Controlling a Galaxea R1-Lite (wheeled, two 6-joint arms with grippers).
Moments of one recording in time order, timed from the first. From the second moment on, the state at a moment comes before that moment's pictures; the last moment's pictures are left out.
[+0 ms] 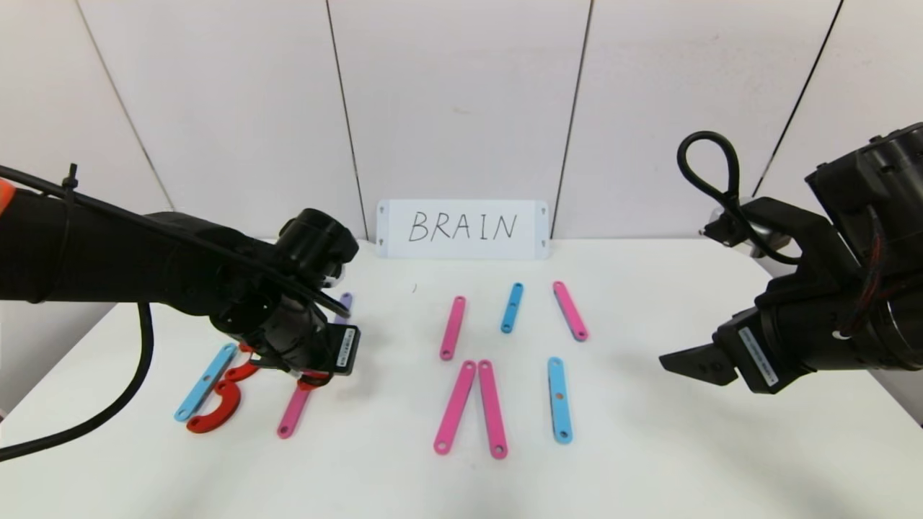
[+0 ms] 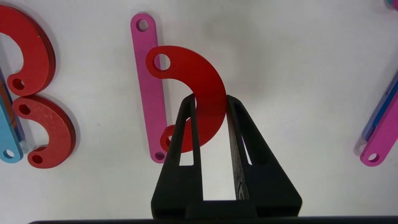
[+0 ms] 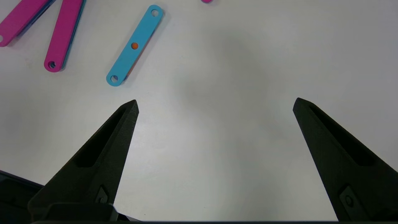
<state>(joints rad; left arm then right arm) -0.45 1.85 -1.23 0.44 0.16 -0.33 0.46 1.47 -1.12 0.51 -0.11 -0.04</state>
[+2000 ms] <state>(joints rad) -0.43 1.98 -1.21 0.32 0.16 -0.35 0.46 1.47 -1.12 0.51 -0.11 -0.04</state>
